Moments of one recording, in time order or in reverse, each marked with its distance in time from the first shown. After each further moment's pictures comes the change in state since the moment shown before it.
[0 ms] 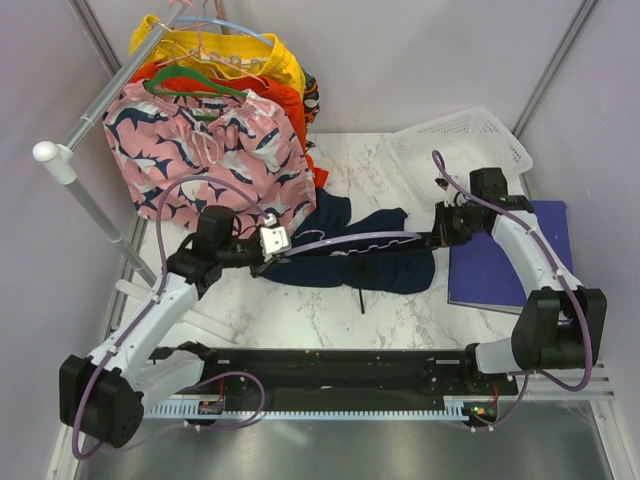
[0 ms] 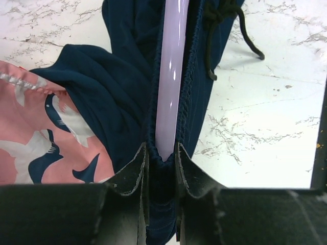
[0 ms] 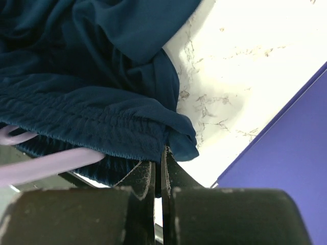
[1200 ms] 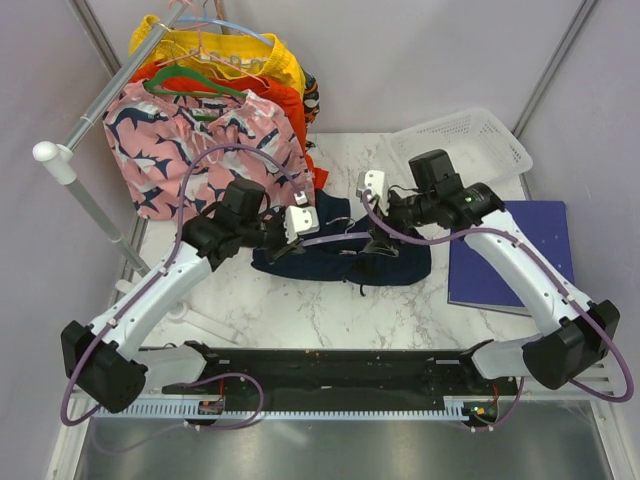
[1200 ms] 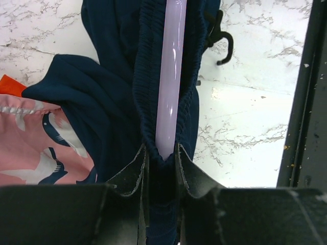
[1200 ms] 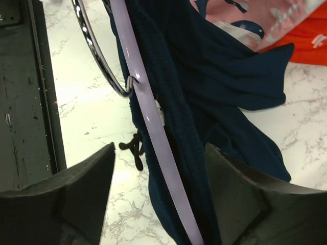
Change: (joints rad) left arm -0.199 0.206 0.378 -0.284 -0.172 -0.065; right arm 0.473 -0.051 0.305 -0.071 -0.203 -0.537
